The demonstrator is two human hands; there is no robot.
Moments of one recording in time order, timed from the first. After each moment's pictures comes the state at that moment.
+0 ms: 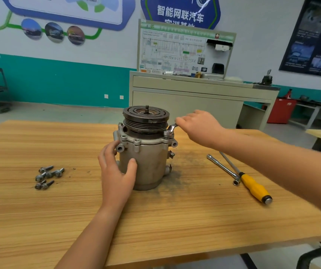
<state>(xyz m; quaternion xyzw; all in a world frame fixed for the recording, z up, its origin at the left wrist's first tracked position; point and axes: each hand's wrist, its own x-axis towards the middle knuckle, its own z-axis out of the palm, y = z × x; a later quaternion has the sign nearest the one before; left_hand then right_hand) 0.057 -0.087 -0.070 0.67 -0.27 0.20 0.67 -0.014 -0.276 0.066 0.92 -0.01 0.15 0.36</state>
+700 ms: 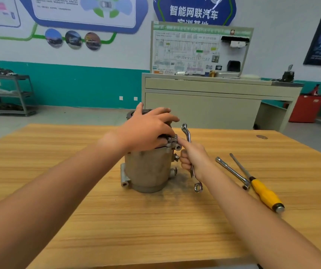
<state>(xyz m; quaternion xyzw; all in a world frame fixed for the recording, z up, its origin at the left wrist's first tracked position) 0.073 -0.113 0.070 0.77 -0.60 0.22 -0.01 -0.001 -0.256 -0.003 0.63 -0.23 0.20 -0.71</state>
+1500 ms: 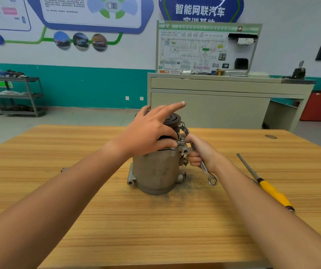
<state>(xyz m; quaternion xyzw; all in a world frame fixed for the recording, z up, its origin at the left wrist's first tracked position) 0.074 -0.101 0.059 0.70 -0.63 0.31 0.12 0.006 -0.280 0.006 0.71 -0.15 0.09 -0.68</state>
